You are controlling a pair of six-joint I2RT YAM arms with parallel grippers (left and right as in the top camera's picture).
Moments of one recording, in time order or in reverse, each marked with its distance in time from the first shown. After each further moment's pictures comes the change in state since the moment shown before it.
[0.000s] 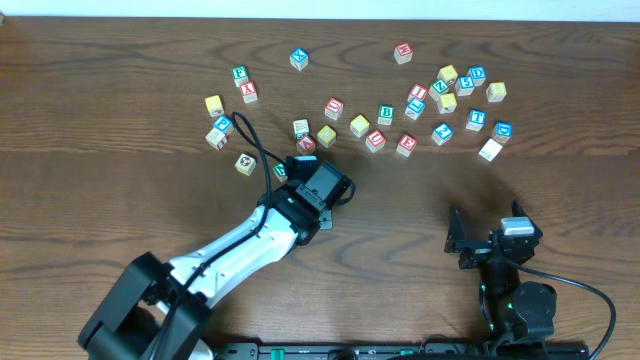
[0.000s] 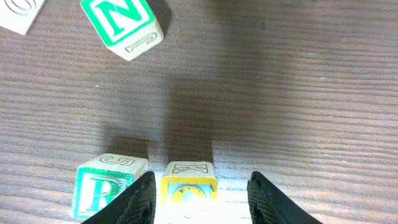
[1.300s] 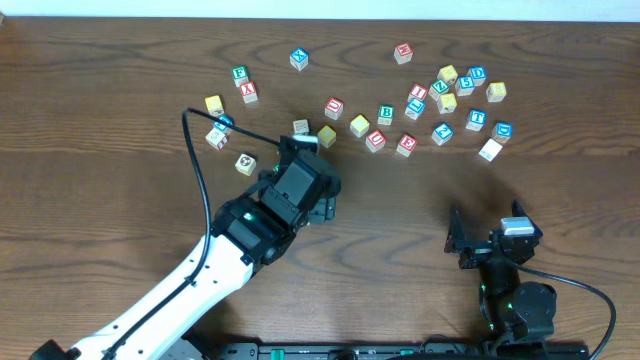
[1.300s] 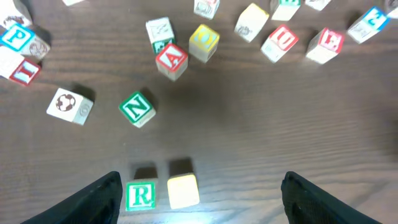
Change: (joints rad) left arm 0.002 -0.310 0.092 -0.115 0.008 0.220; right arm 0.000 0.000 0.000 0.000 0.000 0.000
